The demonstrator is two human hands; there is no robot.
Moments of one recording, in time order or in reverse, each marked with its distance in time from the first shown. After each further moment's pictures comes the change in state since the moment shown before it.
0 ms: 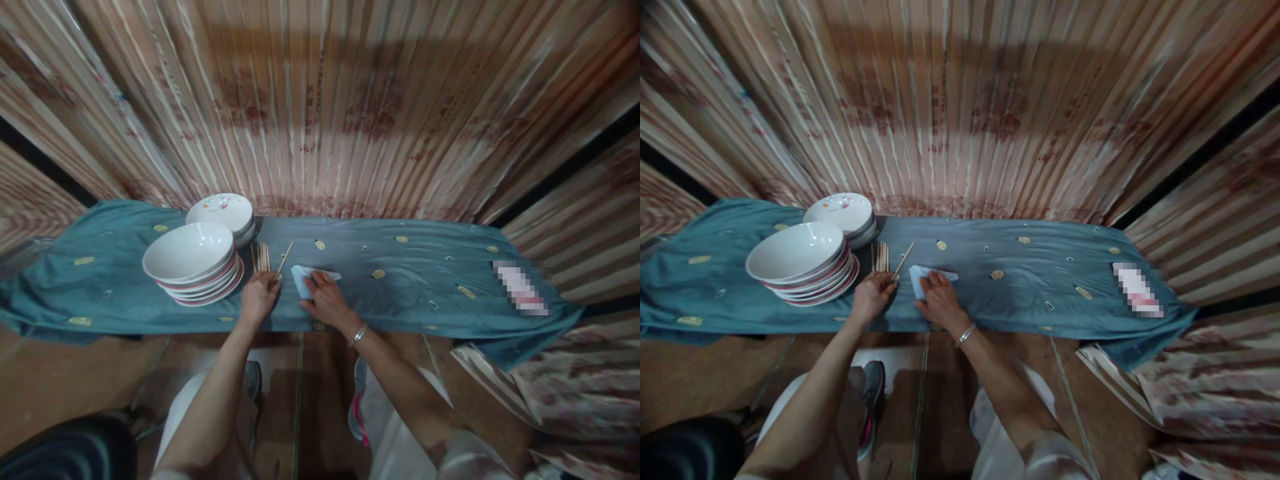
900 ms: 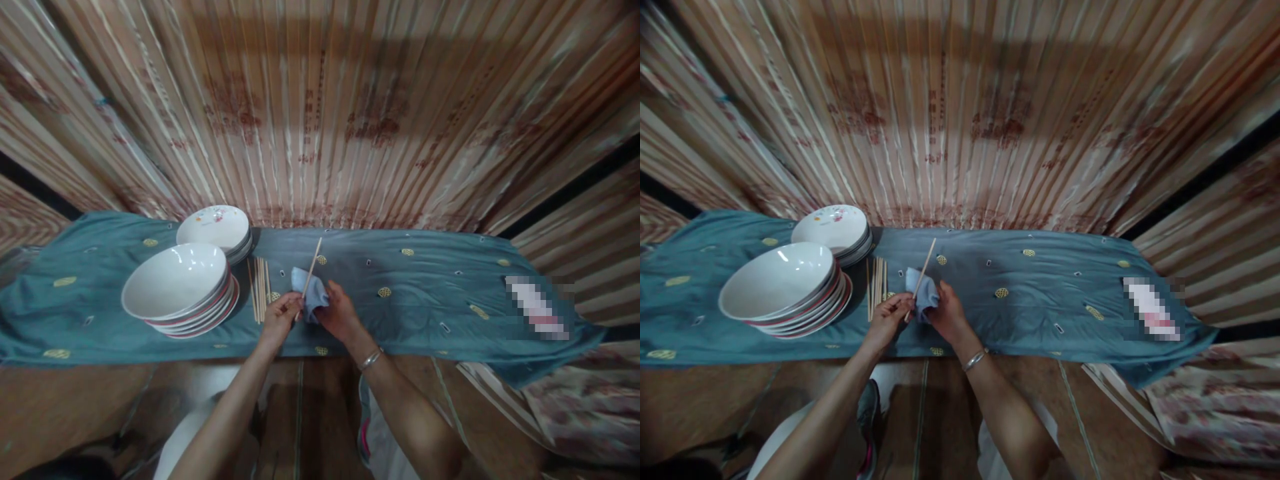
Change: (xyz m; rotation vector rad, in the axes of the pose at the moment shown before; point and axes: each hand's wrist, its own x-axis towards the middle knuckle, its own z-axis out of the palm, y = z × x) left_hand -0.001 0.054 0.022 -1.170 -0.129 -0.381; right_hand 0.034 0.009 0.005 1.801 0.176 0.533
